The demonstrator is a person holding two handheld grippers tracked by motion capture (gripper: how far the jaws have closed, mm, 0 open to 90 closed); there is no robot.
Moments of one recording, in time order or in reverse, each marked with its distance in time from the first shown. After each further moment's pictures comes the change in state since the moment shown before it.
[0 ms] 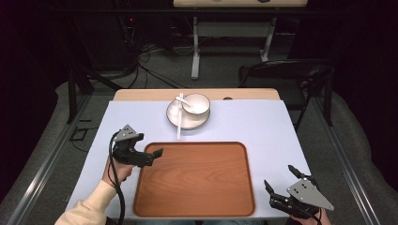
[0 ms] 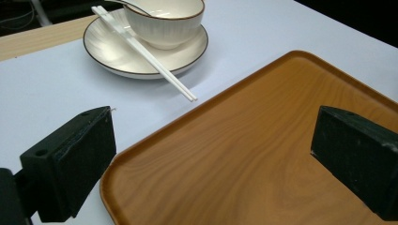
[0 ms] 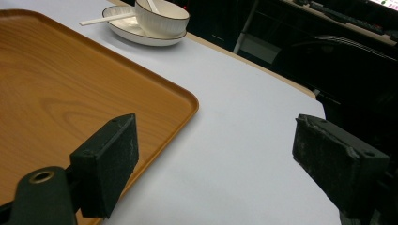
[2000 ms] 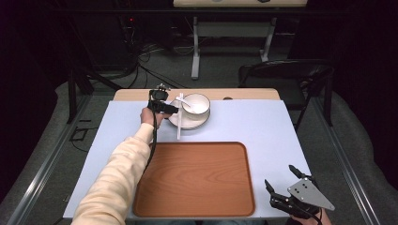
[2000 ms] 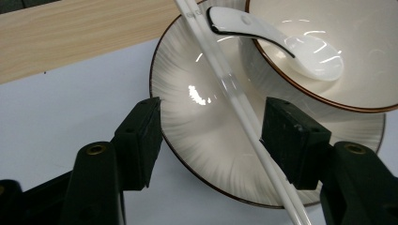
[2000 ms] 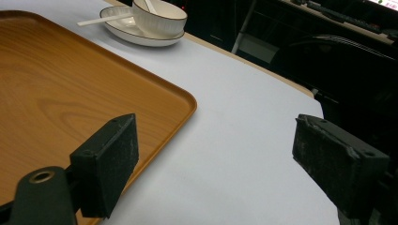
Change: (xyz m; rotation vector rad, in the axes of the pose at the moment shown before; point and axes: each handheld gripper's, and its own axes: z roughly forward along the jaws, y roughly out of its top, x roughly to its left) left arm 0.082 0.095 0.168 0.296 0.246 -0.184; right arm -0.001 0.000 0.000 -0.001 -0.008 0.008
